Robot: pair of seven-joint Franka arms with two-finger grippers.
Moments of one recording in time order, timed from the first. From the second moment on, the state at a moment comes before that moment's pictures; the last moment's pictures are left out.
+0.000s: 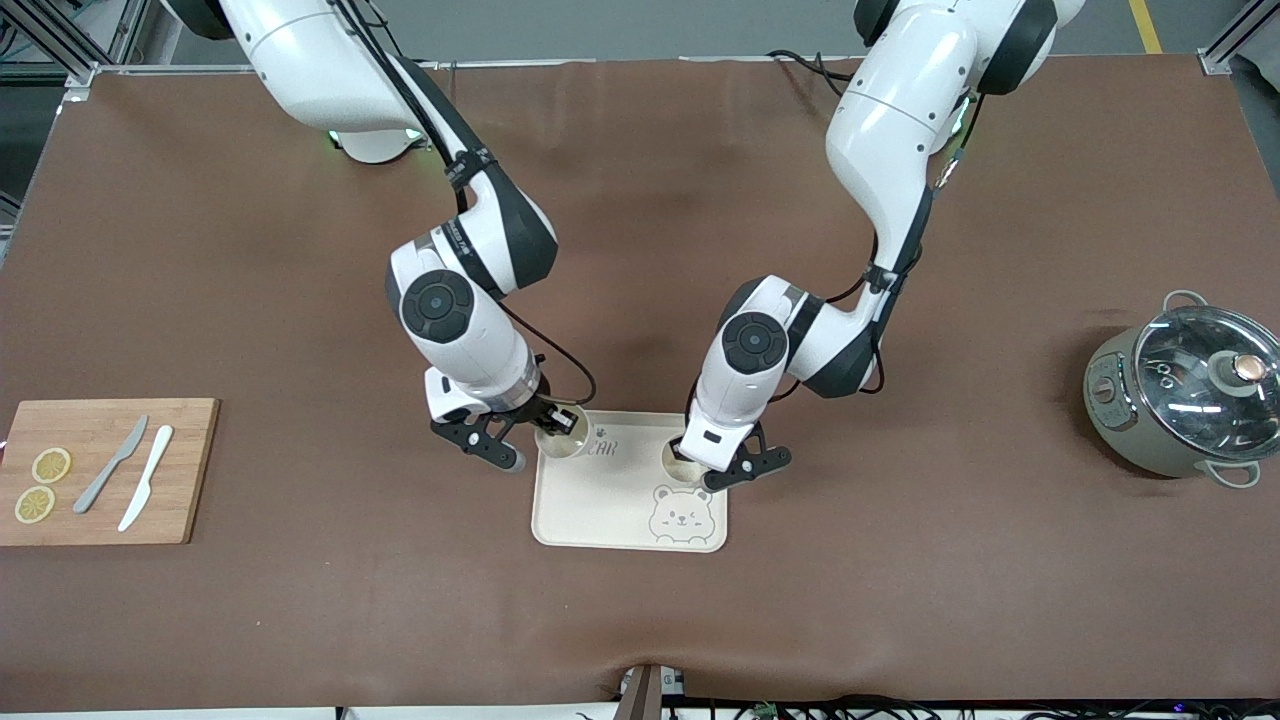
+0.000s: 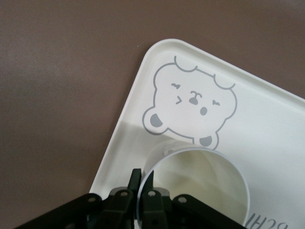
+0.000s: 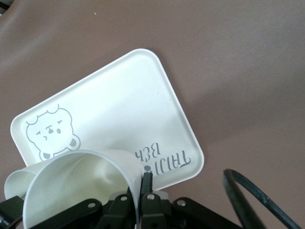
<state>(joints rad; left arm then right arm) -0.61 0.87 0.03 -1.33 -0.02 2.39 -0.93 0.53 0.64 0.01 -1.44 0.09 2.25 0.98</state>
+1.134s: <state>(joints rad) -0.61 0.88 0.03 -1.33 -0.02 2.42 -0.93 0.55 0.83 0.00 -1.38 0.02 2.45 1.05</state>
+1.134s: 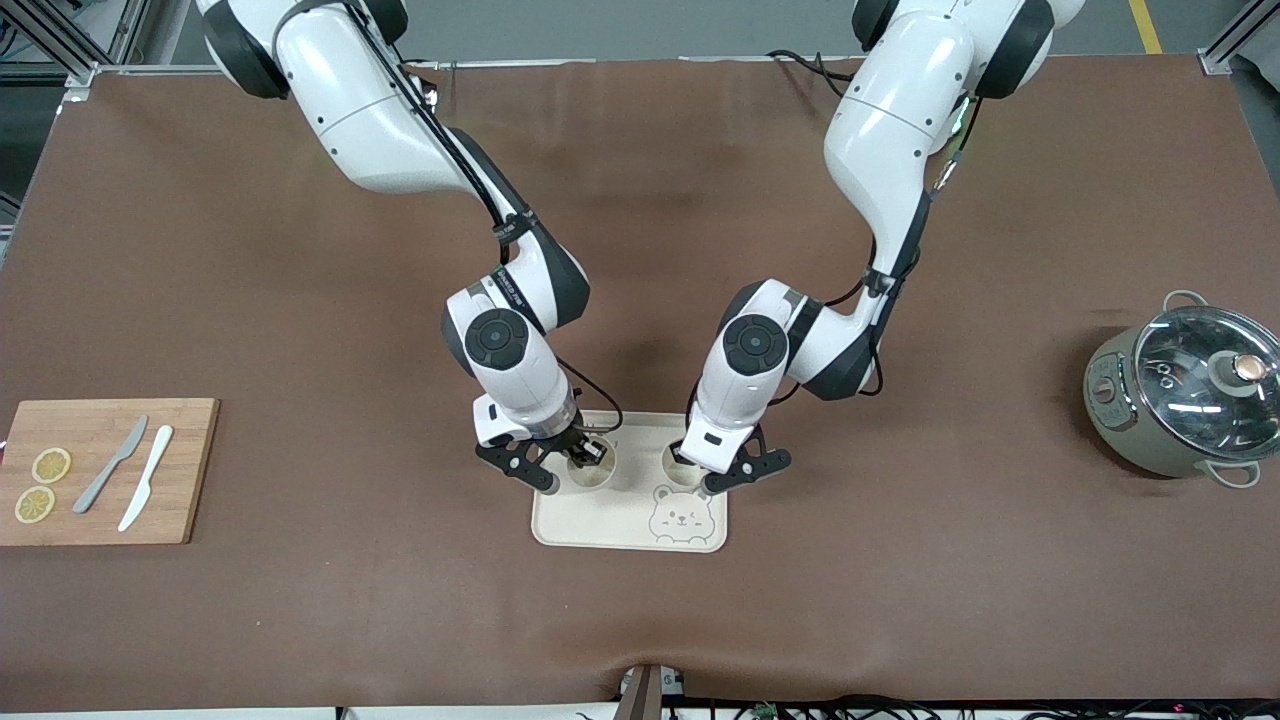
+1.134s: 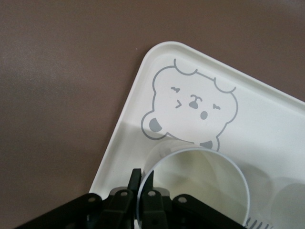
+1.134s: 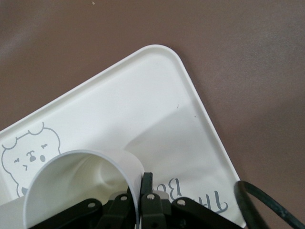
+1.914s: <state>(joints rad) -0.62 0.89 0.03 -1.33 -0.01 2.44 -0.93 0.57 0.87 -0.01 -1.38 0.01 2.50 1.05</state>
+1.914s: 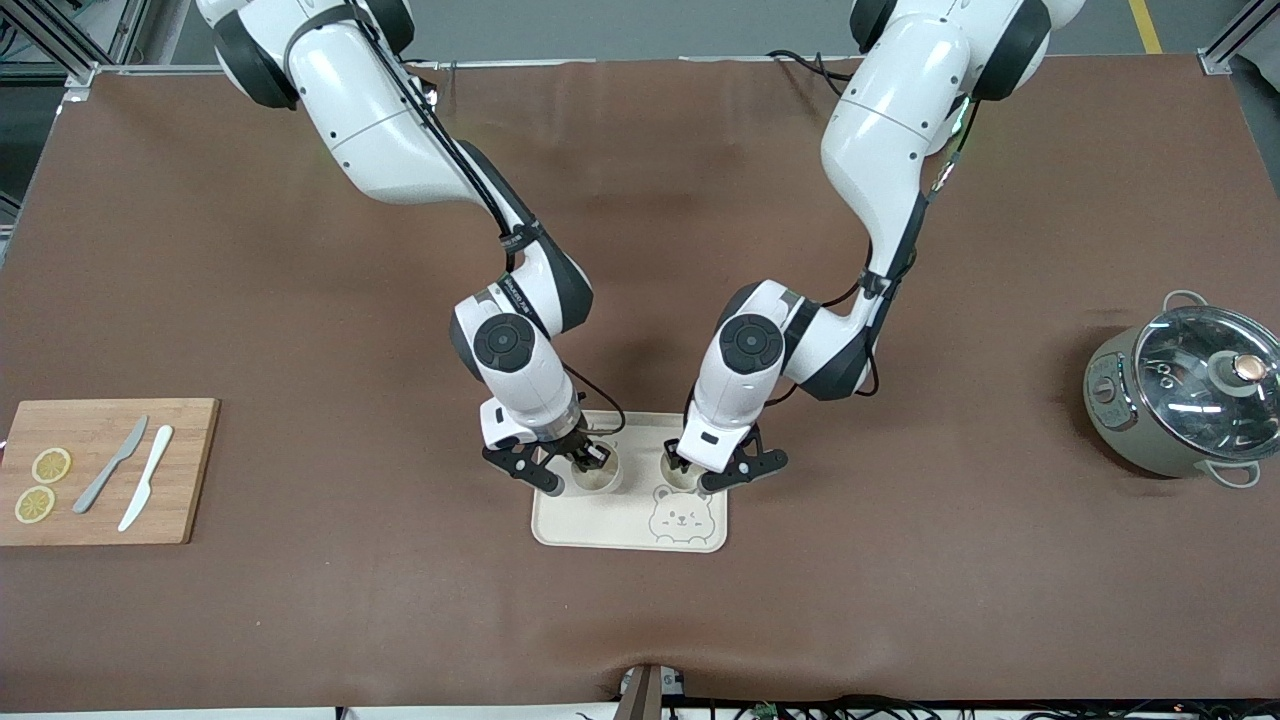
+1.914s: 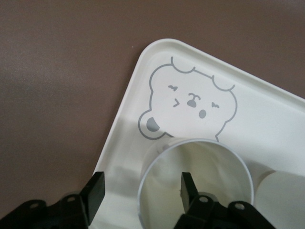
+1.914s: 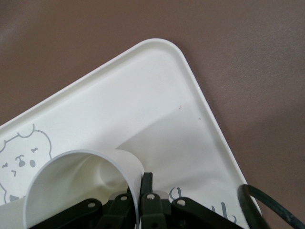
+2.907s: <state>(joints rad) -0.63 0.85 0.03 -1.30 -0.01 2.36 -0.93 0.58 0.87 -0.03 -1.38 0.01 2.51 1.06</state>
